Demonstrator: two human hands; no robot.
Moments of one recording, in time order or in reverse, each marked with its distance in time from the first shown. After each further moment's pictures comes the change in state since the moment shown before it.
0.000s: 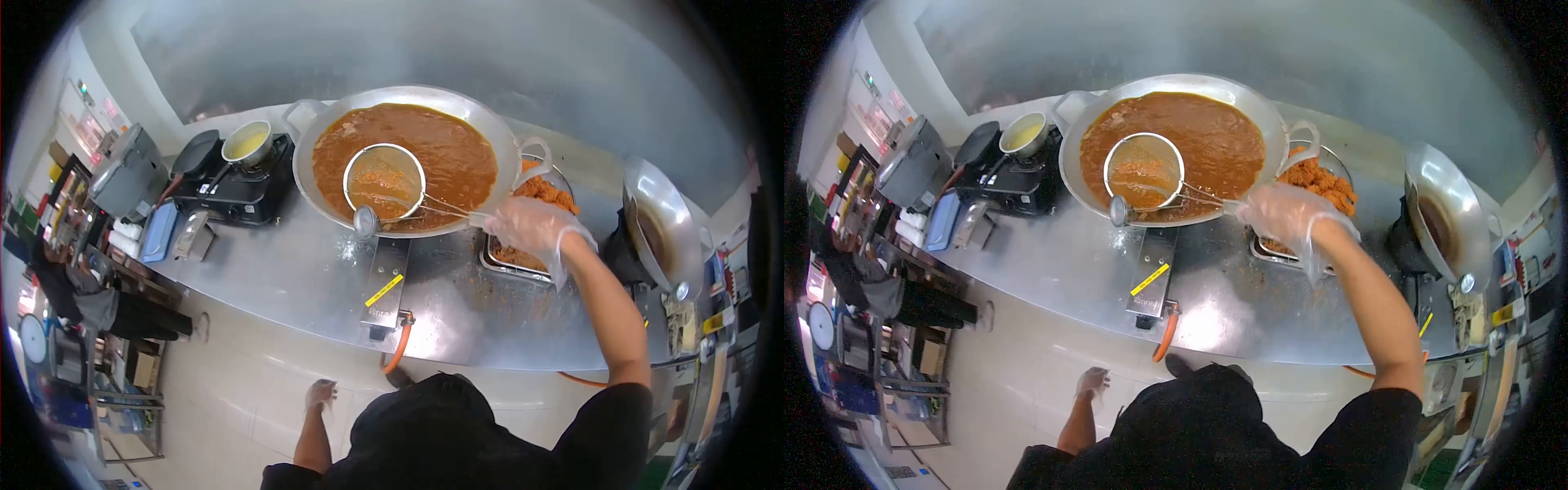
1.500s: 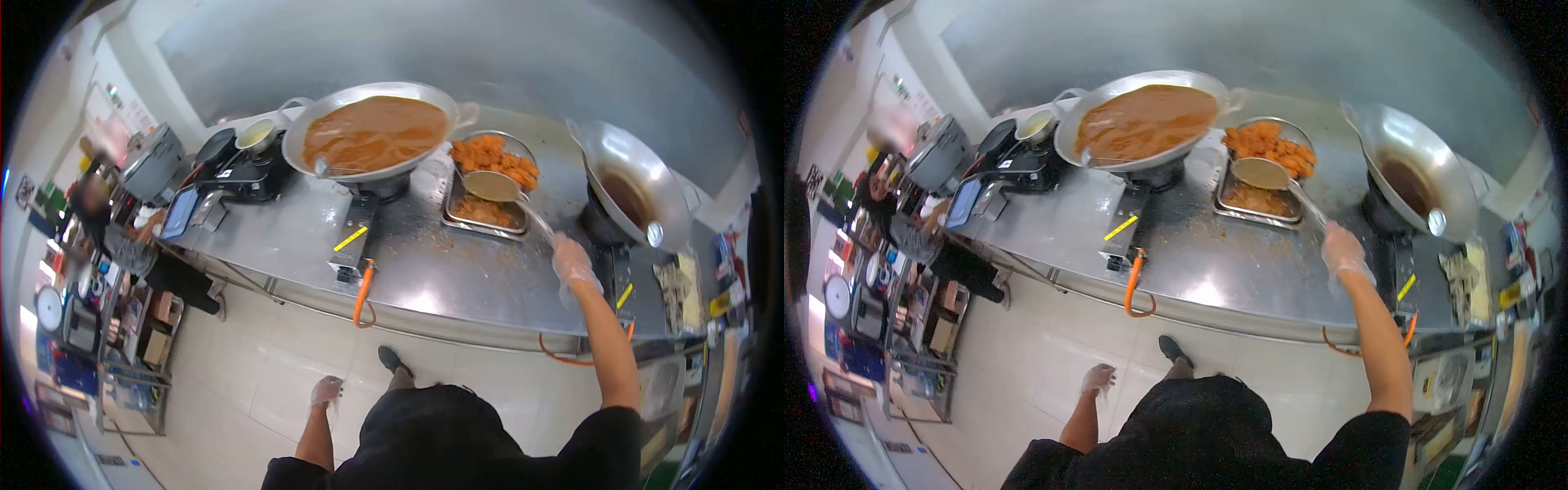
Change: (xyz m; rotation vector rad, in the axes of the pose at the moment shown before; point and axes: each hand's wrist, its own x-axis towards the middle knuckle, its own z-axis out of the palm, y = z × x) left_hand -0.142 -0.097 0.102 0.121 0.037 0.104; right_hand -0.226 0.210 0.171 -0.084 0.367 0.598
